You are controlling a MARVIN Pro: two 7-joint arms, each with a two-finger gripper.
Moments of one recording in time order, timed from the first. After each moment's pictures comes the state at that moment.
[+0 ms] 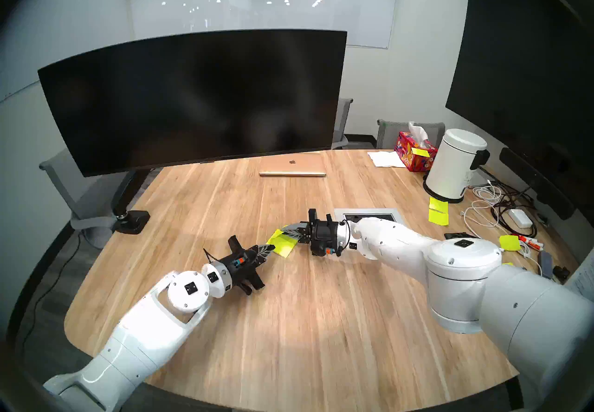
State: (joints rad) left arm 1.54 -1.06 -1.20 -1.53 0.11 -0.15 -0.36; right arm -0.56 -1.45 -0.19 -0.26 -0.65 -0.96 -0.74
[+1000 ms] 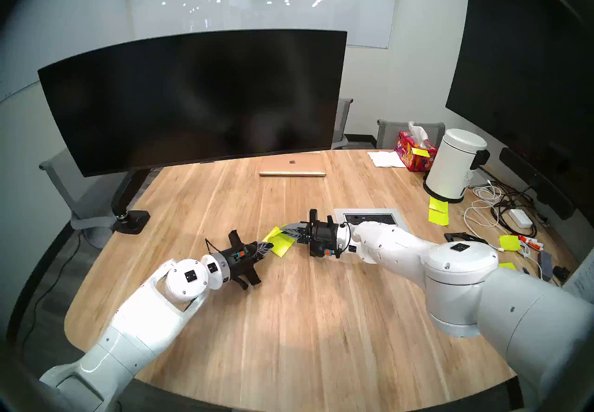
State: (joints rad) left arm 1.49 -1.04 -1.19 -1.52 0.15 -0.10 -0.44; right arm -0.57 -1.46 -0.22 -0.24 -0.60 -0.96 -0.79
